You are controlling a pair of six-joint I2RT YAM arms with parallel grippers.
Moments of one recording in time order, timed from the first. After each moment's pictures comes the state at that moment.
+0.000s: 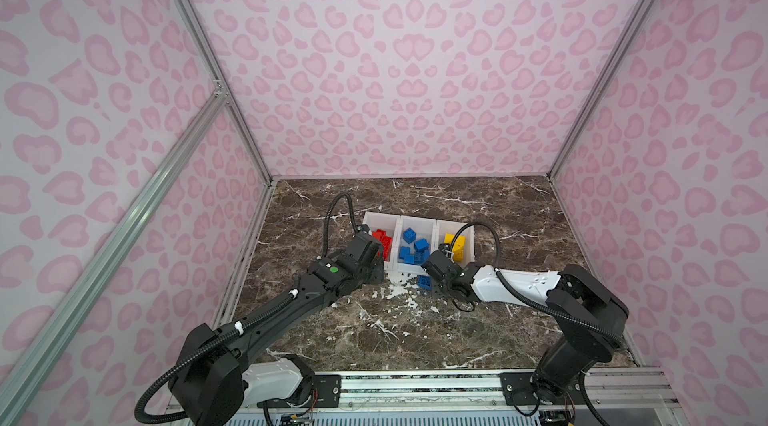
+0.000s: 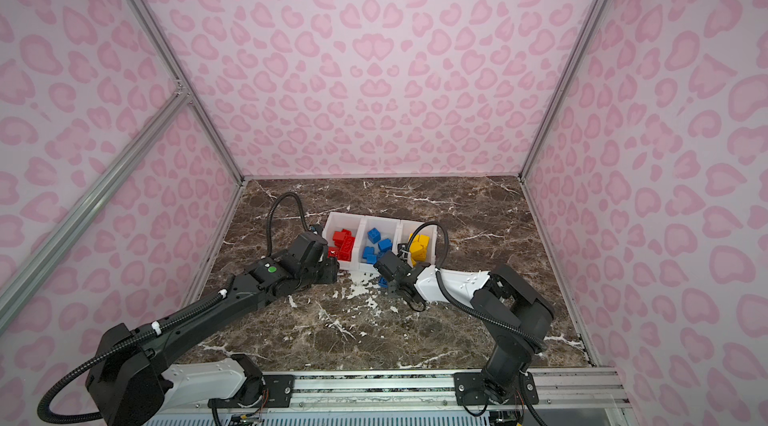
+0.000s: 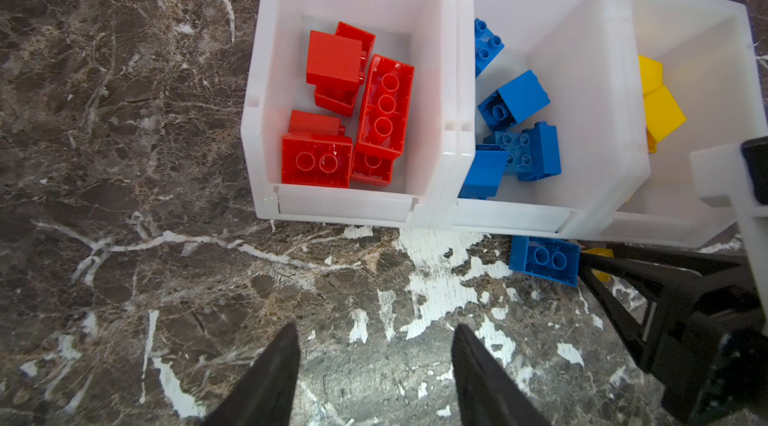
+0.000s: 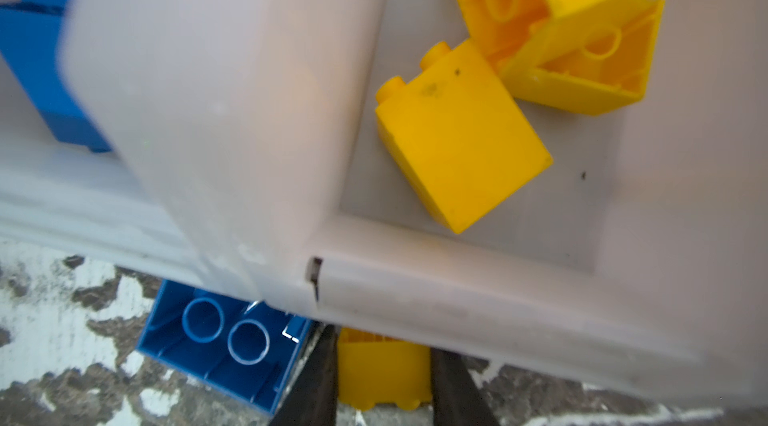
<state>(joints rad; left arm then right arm) -0.68 1.25 0.88 -0.56 -0.21 -0.55 0.84 1.67 0.90 -0.41 0.32 0.74</state>
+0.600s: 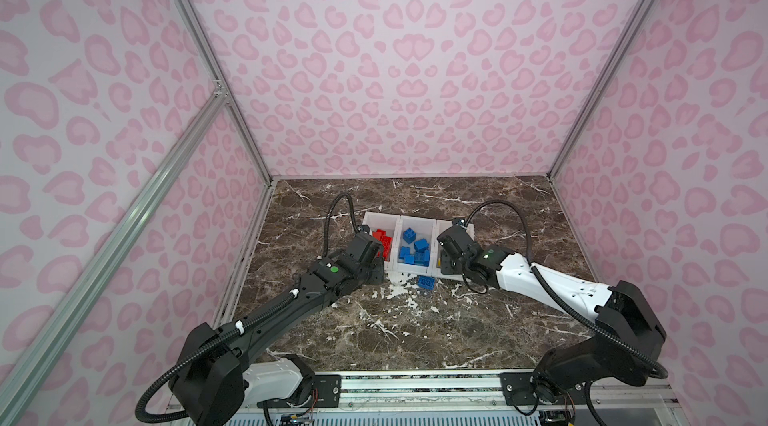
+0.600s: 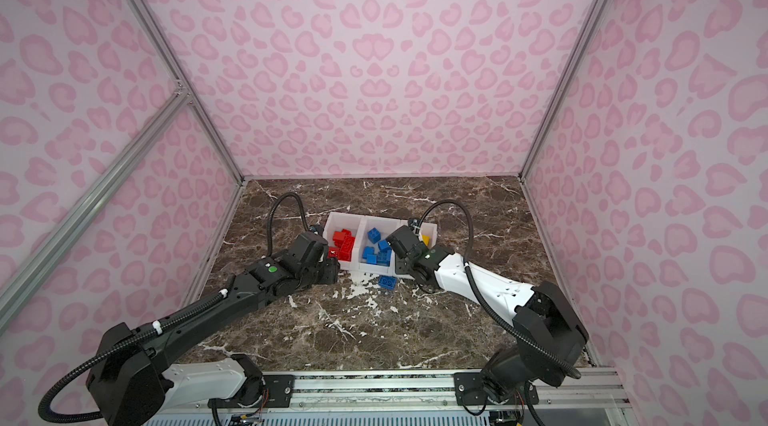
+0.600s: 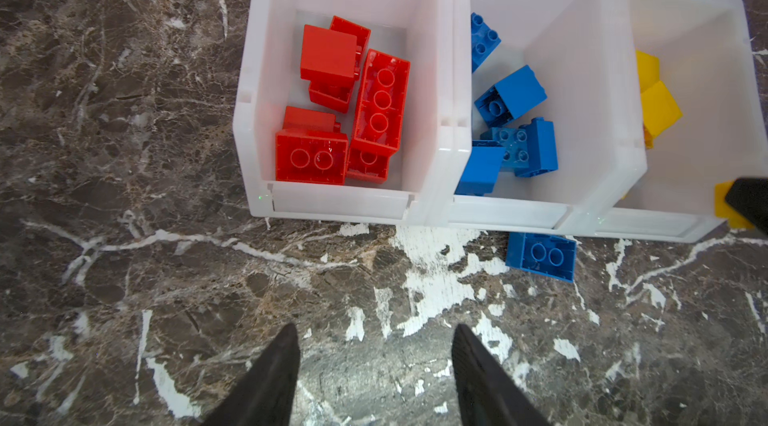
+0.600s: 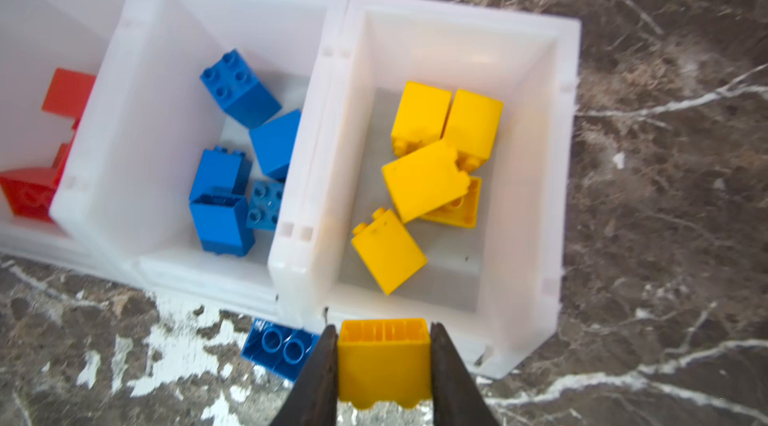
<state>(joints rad) -0.68 1.25 0.88 -0.56 -0.19 -0.55 0.71 1.51 1.04 -0.54 0.35 0.62</state>
